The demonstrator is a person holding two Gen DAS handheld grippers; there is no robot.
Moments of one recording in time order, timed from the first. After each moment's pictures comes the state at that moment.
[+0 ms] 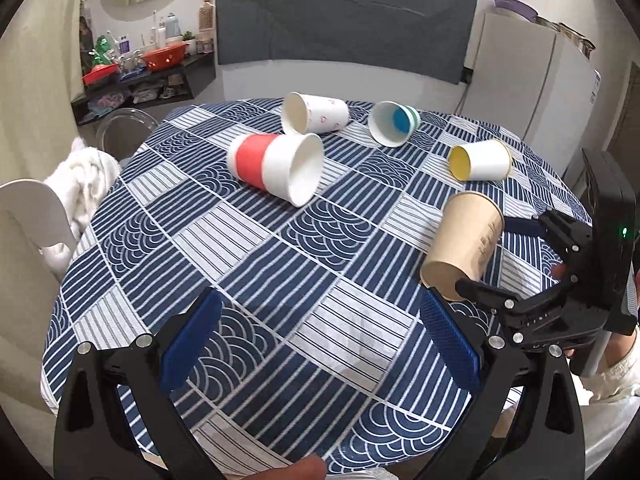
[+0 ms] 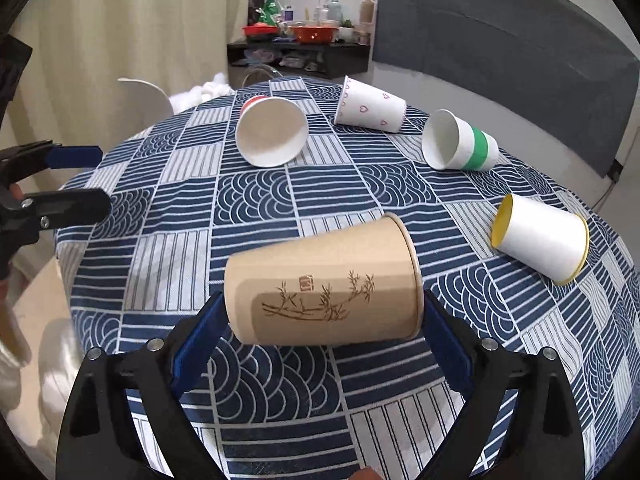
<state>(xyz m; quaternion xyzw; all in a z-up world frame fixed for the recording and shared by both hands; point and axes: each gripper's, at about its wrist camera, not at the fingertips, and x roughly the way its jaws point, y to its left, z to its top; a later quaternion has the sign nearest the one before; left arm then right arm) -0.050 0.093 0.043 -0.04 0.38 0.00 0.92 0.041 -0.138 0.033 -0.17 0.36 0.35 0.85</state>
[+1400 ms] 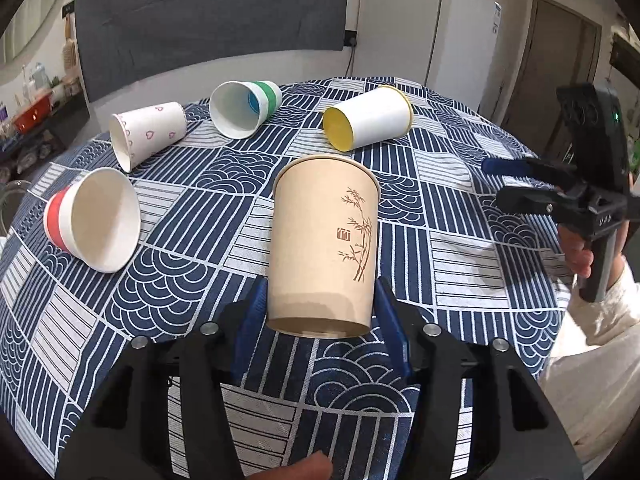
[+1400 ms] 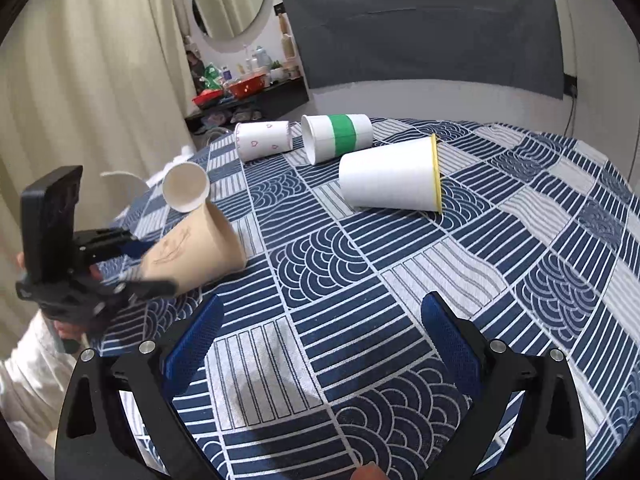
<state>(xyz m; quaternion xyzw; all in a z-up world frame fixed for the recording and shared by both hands) 0.022 0.004 0.008 0.04 0.39 -0.20 0.90 0.083 -0.303 0.033 0.01 0.36 0.34 0.87</state>
